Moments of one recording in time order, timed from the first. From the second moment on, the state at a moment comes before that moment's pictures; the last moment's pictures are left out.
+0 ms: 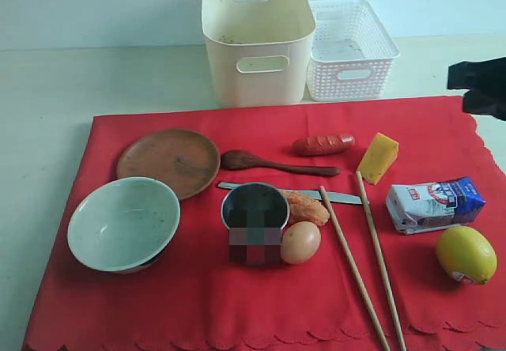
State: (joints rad) left arm -0.01 0.01 0.00 0.04 0.26 0.03; right arm 0.06 1.23 -0.69 0.47 0.43 -0.26
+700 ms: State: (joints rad) left arm -0.01 0.01 0.00 0.04 0.26 0.03; right arm 0.19 1.80 -1.06 0.95 0.55 -0.98
